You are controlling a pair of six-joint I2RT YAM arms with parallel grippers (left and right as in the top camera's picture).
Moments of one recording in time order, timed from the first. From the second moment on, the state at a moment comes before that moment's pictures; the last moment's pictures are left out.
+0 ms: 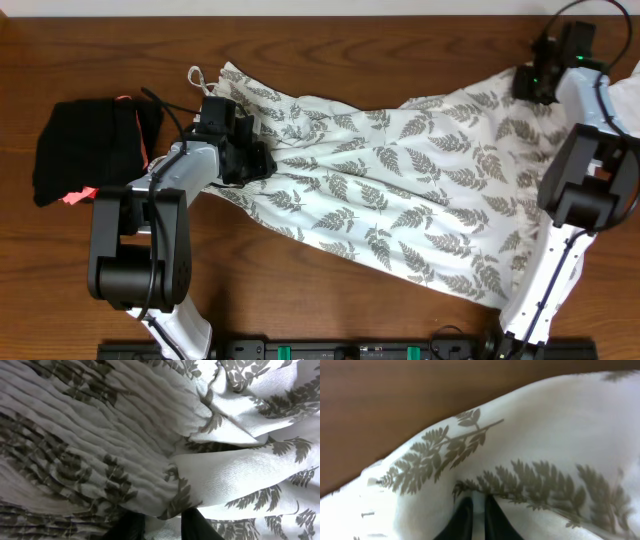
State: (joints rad) left arm -0.09 1.88 1.06 -0.44 0.42 -0.25; right arm -0.27 2.48 2.00 -0.61 -0.09 -0.07
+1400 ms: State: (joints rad) left arm -0.10 1.80 1.15 -0.10 0.33 -0.20; right arm -0.02 2.15 2.12 -1.58 -0.19 -0.06
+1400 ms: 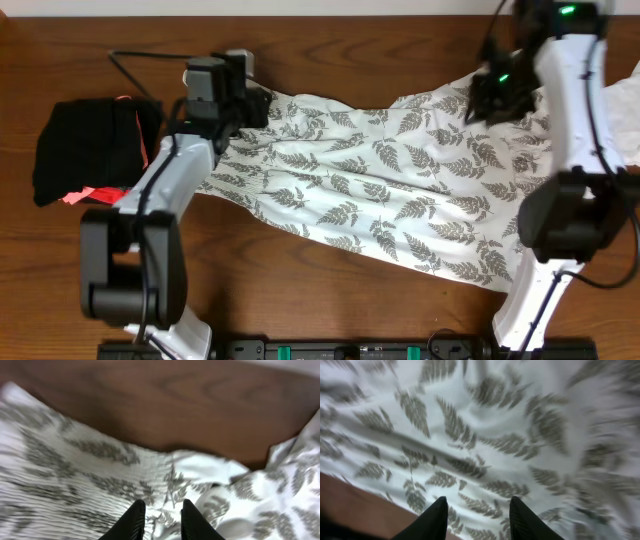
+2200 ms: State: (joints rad) left arm -0.20 2.08 1.14 0.24 0.31 -0.12; right arm 0.14 2.16 1.51 -1.35 -0.18 0.03
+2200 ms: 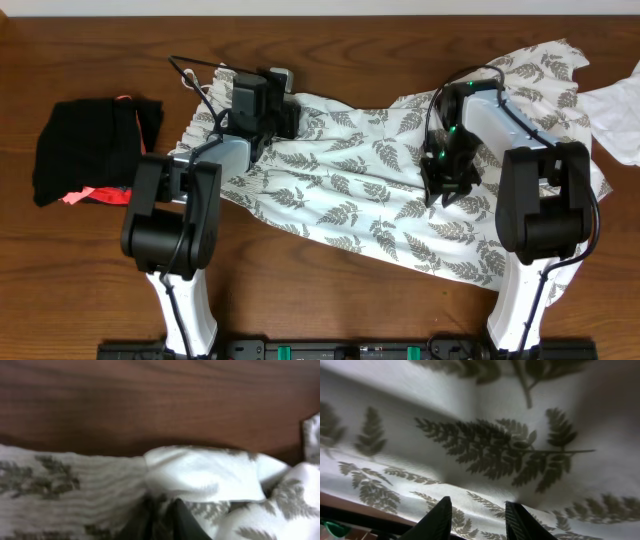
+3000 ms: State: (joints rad) left arm -0.08 2.23 1.28 0.29 0.22 -0.16; right arm 0.20 2.16 1.48 -1.36 -0.16 0.08
